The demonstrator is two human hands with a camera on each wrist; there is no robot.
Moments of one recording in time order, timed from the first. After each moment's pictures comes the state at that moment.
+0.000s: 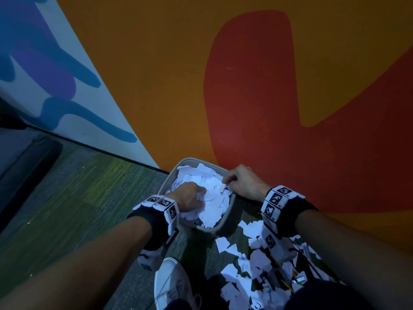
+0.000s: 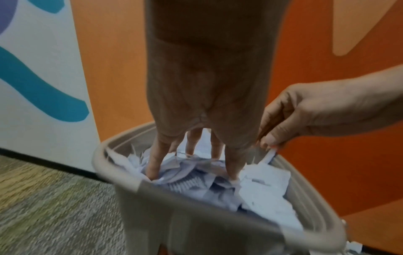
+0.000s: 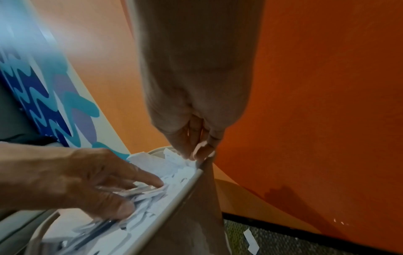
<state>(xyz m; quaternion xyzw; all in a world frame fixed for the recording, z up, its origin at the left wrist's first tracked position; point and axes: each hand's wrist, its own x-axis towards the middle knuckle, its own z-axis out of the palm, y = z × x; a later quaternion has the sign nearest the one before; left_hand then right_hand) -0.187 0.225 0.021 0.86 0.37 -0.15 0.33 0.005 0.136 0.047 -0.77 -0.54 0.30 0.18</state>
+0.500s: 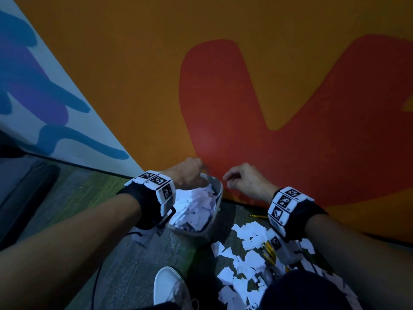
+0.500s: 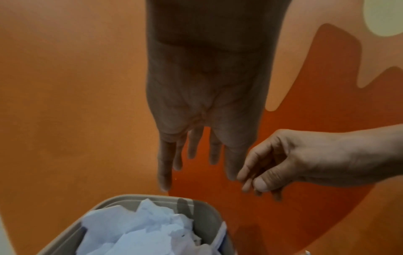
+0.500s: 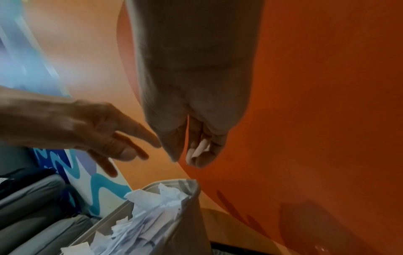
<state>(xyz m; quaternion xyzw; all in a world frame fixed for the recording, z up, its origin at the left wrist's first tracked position) -0.129 0.227 0.119 0.93 0.29 -0.12 0.18 0.038 0.089 0.089 -0.76 -0.52 0.29 0.27</state>
